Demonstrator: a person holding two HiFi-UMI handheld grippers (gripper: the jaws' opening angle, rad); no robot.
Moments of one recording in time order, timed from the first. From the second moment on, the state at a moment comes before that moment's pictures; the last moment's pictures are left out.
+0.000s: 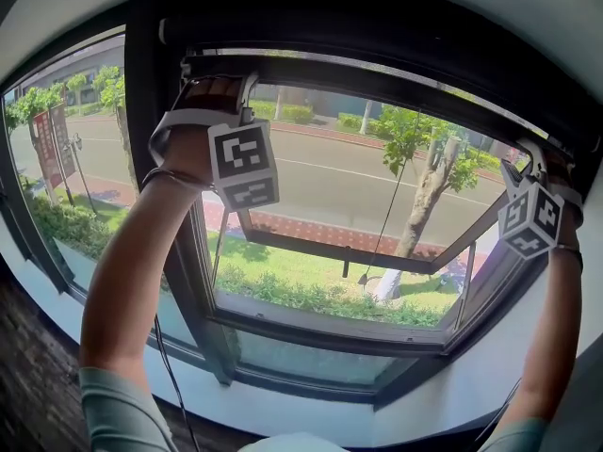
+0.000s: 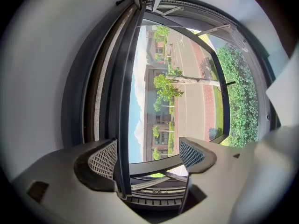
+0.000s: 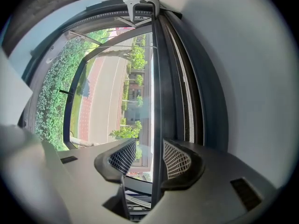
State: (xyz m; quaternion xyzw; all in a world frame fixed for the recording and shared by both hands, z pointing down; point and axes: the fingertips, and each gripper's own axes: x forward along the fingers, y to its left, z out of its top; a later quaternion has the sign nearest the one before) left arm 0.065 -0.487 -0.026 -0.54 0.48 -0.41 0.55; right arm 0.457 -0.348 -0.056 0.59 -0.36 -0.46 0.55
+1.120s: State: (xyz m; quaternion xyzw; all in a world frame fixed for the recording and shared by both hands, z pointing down) left arm 0.052 -0.461 0.157 -0.58 0.37 -0.53 0.49; right arm 0.453 -0.324 0.114 0.50 -0.44 -0.38 0.64
